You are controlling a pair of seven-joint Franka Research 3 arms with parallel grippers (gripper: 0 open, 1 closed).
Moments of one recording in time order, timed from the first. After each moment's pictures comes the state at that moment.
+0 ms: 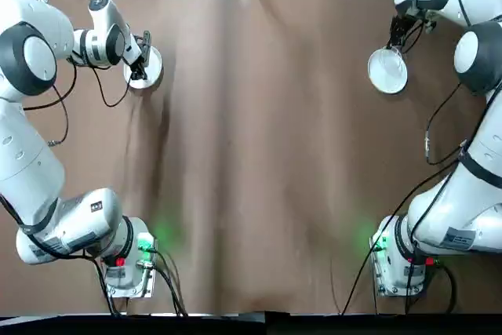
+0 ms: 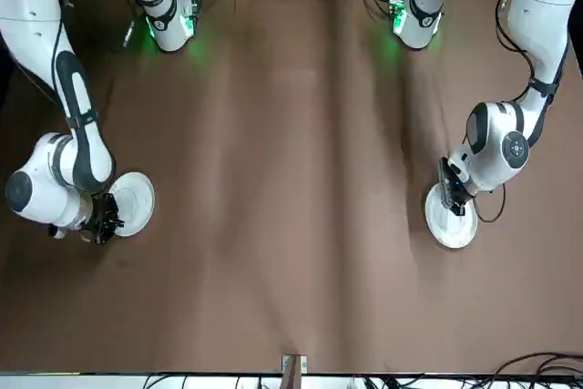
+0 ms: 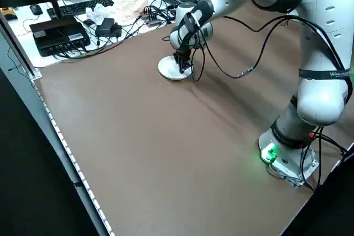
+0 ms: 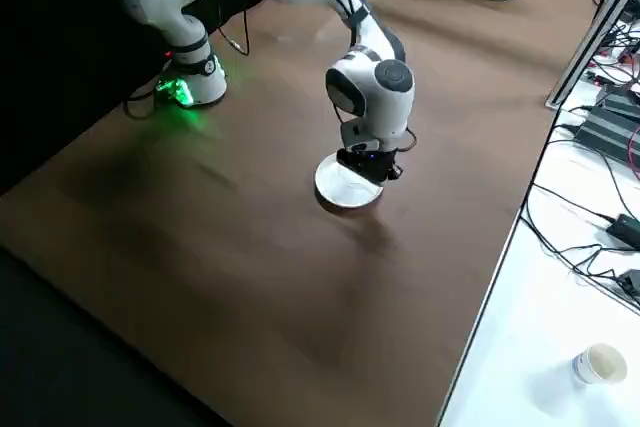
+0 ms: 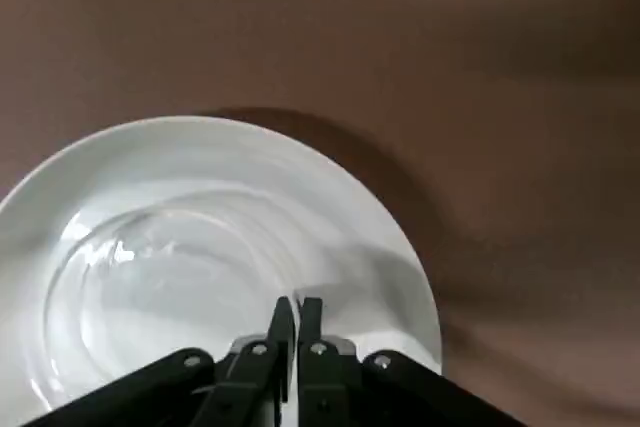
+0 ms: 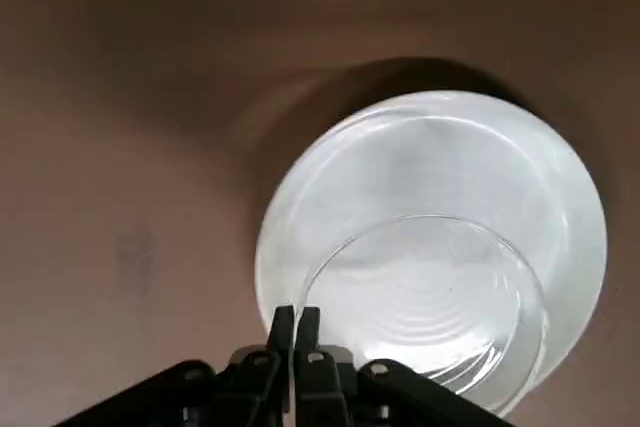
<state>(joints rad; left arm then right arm) 0.30 0.49 -0.25 -2.13 0.16 2.62 1.51 -0.11 0.58 -0.04 -1.73 0.11 2.27 1.41</state>
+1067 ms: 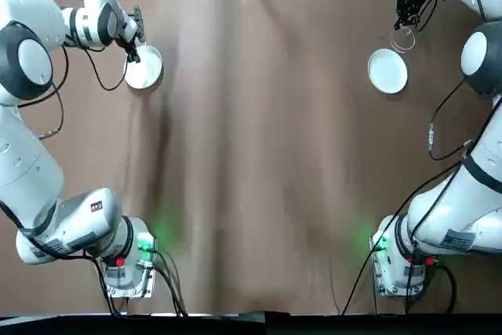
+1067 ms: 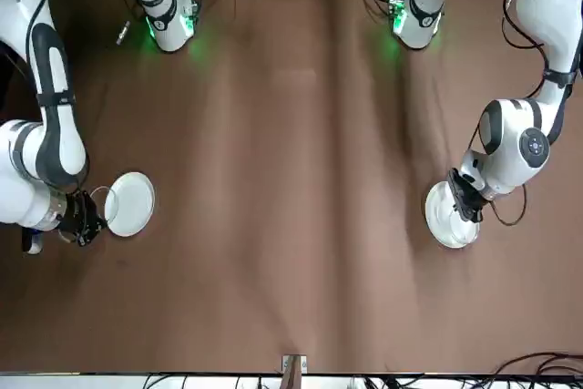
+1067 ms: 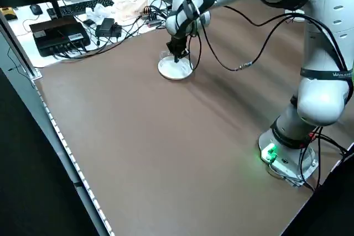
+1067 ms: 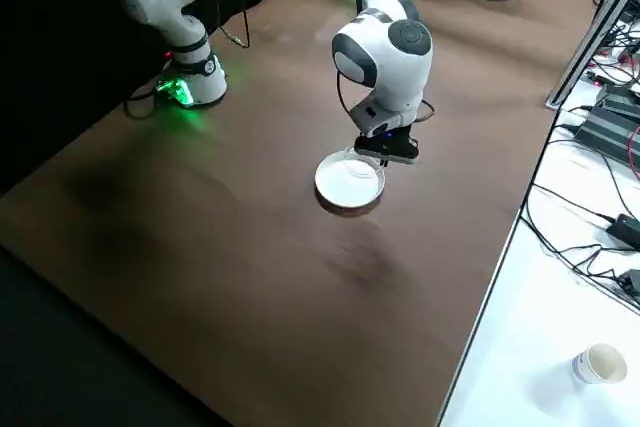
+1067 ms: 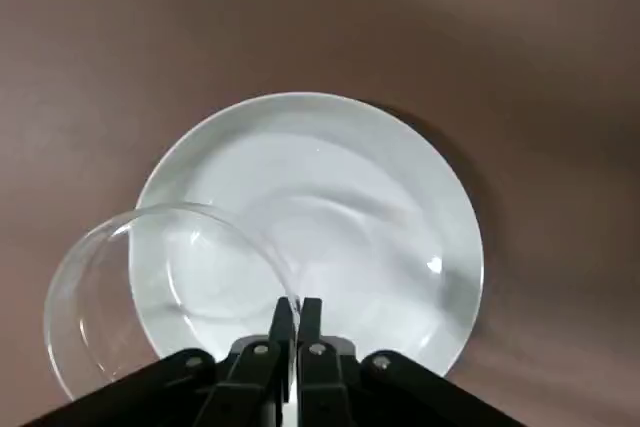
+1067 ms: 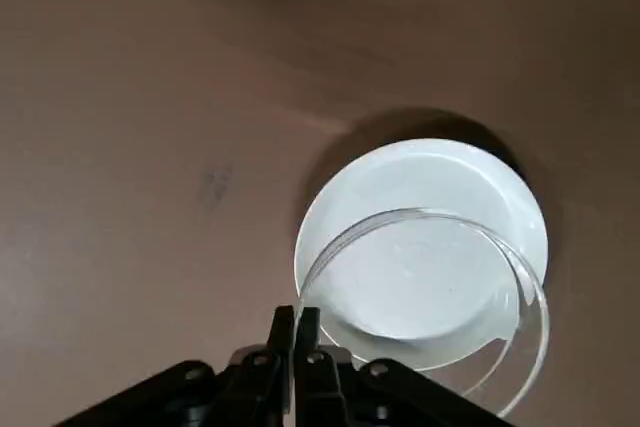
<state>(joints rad) 0.31 0.43 -0.25 -2.05 0.16 2.52 1.25 -0.11 0.52 -0.04 -1.63 0.11 2.10 1.07</state>
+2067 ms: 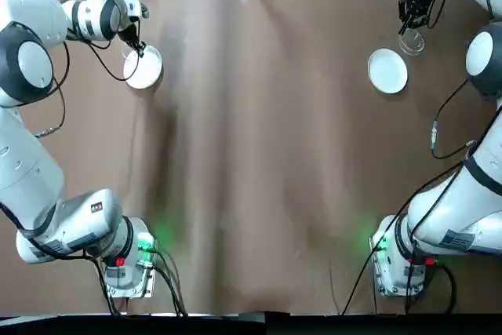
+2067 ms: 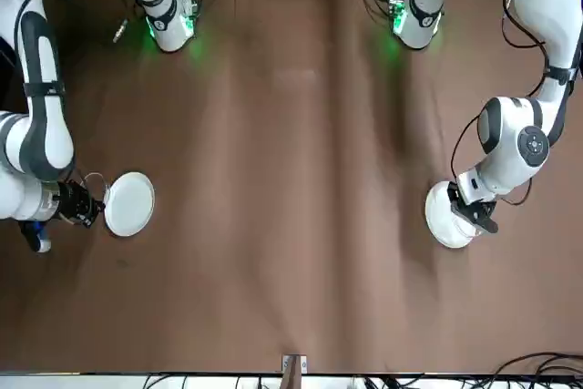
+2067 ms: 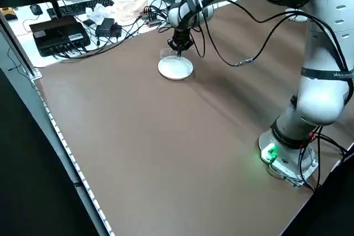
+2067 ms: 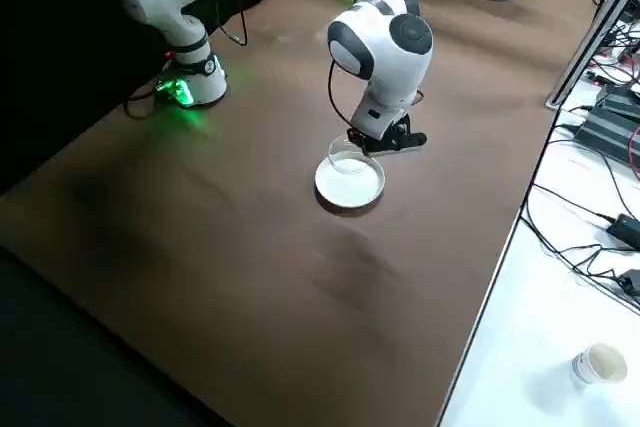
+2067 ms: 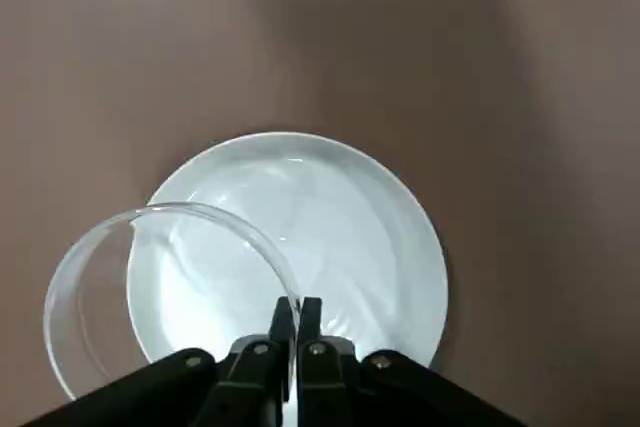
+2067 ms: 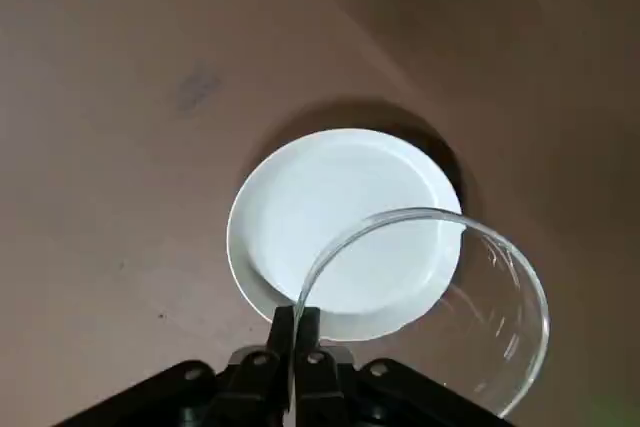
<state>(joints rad) 0.28 0.40 -0.27 -2.03 0.16 2.49 0.31 -0.13 0.48 -0.04 -1.61 0.11 1.91 0.58</state>
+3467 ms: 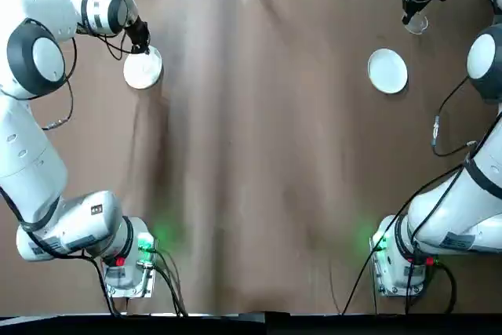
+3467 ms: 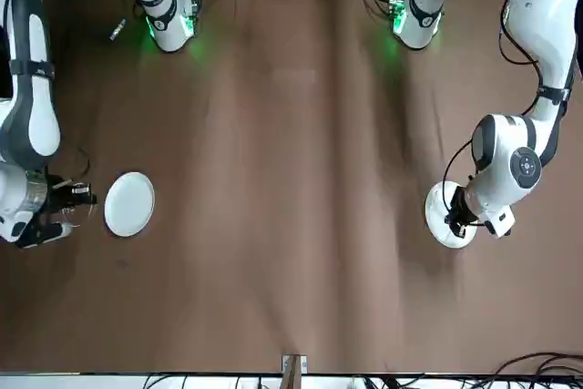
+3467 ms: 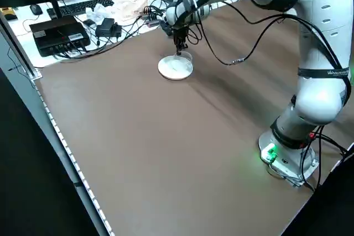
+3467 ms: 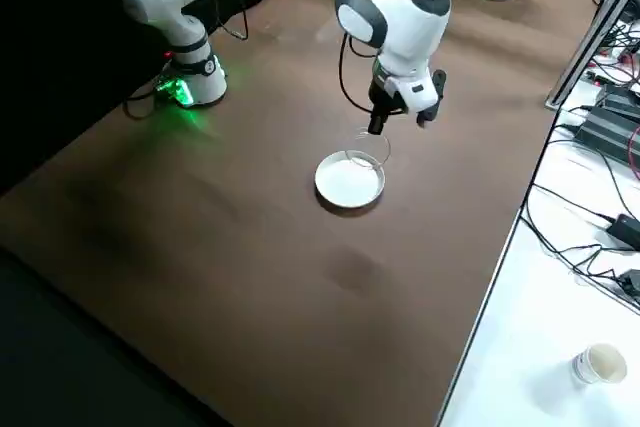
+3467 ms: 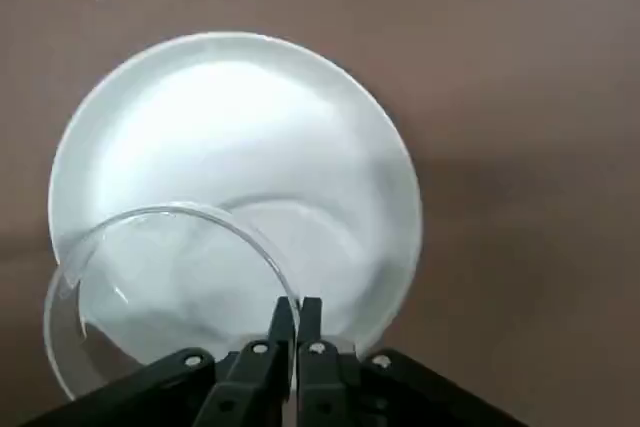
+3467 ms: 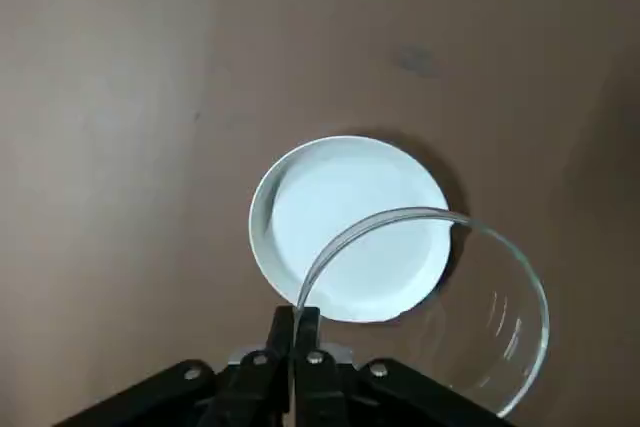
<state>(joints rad) 0.24 0.52 -0.24 -1.89 0.16 2.43 -1.47 -0.09 0.45 -0.03 -1.52 0.07 1.76 -0.45</state>
